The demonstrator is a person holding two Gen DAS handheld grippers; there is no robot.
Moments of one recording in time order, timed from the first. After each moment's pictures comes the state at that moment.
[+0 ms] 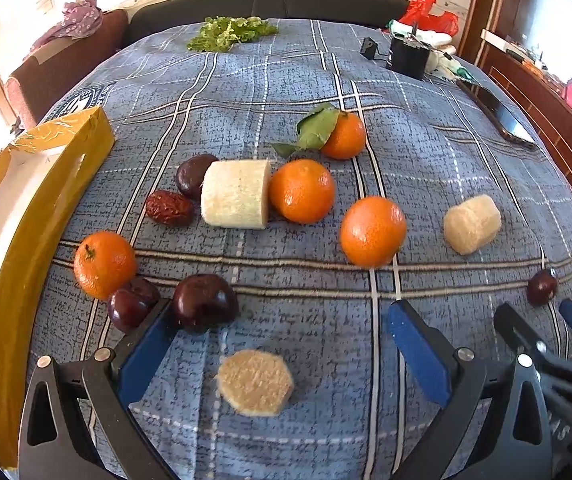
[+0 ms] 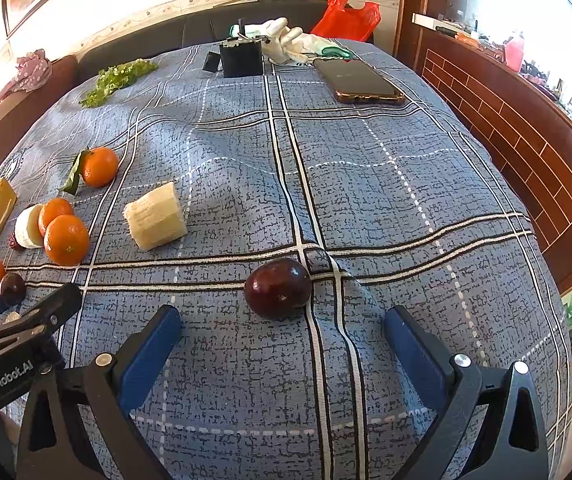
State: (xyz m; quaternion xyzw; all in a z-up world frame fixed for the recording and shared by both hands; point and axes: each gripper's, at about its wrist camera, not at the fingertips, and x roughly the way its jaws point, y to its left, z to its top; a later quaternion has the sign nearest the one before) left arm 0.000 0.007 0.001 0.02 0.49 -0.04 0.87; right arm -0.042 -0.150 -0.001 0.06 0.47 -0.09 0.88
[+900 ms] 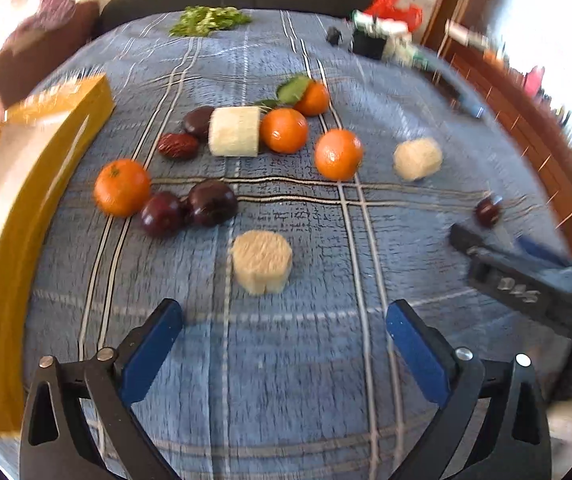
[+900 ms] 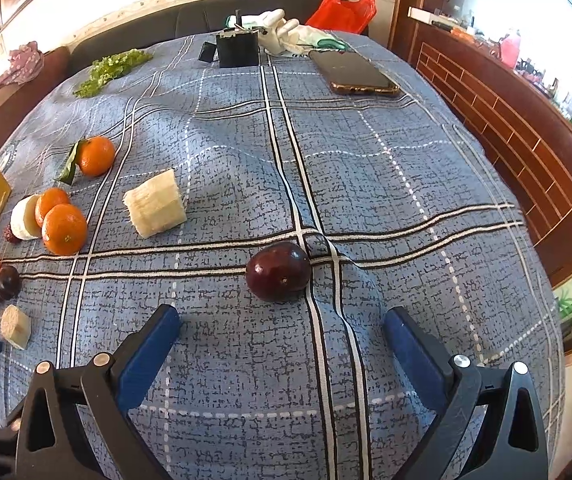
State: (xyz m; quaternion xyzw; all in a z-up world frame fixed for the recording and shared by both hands) left arm -0.061 0.038 0.013 -0.03 0.50 -0.12 0.86; right arm -0.047 -0.144 0.002 0.05 0.48 -0.11 0.87
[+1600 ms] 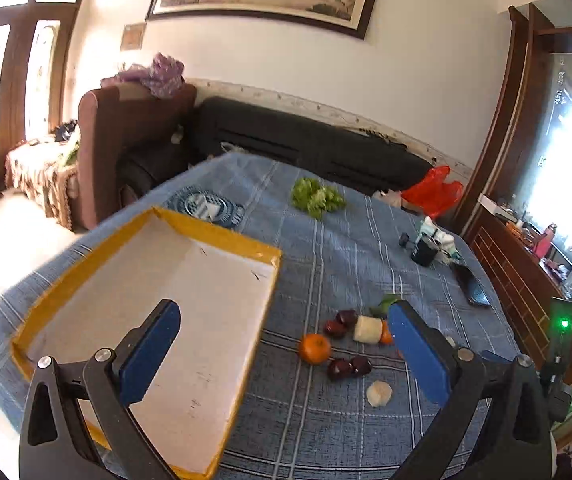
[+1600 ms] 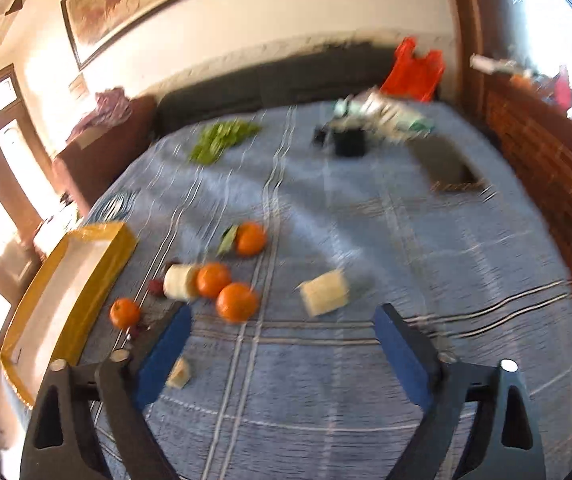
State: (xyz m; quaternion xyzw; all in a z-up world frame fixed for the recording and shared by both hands) left arm -0.101 0.185 0.130 -0.13 0.28 -0.02 0.95; right arm -0.053 -0.097 0.067 0.10 0.39 0.06 0.91
